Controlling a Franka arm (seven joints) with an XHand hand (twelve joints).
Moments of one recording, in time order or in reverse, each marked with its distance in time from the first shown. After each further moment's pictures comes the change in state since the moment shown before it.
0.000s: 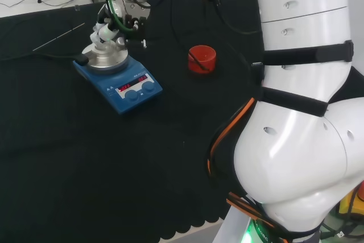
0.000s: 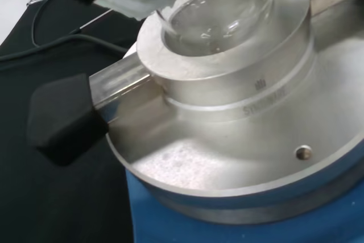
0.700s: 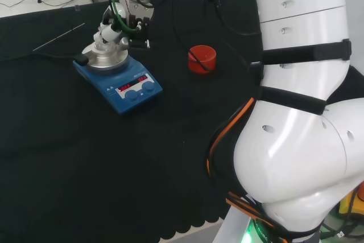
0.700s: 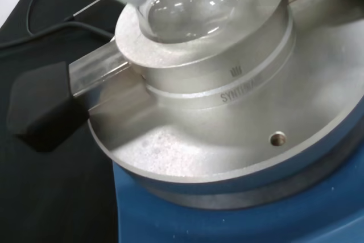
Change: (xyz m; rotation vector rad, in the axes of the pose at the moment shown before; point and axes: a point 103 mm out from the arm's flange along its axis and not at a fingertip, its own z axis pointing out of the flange) arm -0.008 0.001 0.004 0.048 0.007 -0.006
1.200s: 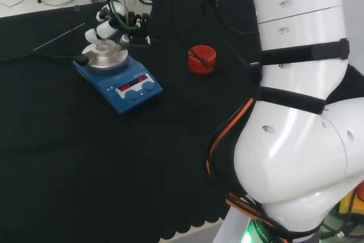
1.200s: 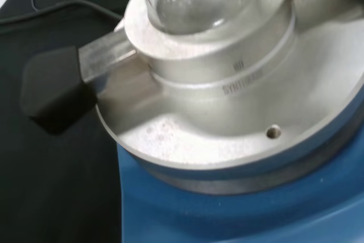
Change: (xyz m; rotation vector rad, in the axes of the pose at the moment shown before) arm 0.003 -0.004 -0.010 0.045 -0.034 -0.029
